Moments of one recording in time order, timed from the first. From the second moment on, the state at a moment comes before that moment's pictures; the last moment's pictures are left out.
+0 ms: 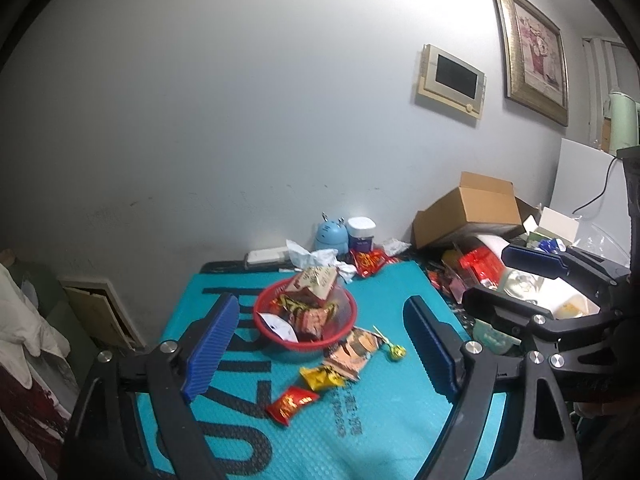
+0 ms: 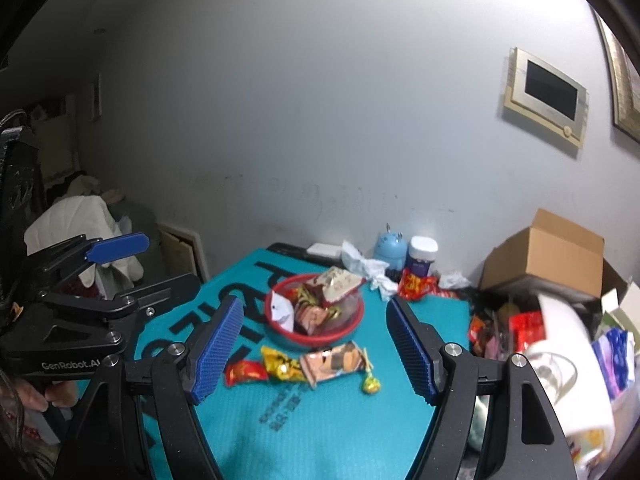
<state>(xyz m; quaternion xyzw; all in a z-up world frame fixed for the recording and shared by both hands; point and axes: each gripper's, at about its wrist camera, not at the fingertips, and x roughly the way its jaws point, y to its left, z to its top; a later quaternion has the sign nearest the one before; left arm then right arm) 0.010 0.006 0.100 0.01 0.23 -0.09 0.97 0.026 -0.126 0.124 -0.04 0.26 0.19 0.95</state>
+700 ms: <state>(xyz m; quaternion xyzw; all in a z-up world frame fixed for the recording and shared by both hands) 0.040 -0.013 0.032 -0.01 0.30 -0.12 0.95 0.052 -0.148 0.049 -0.01 0.34 0.19 0.92</state>
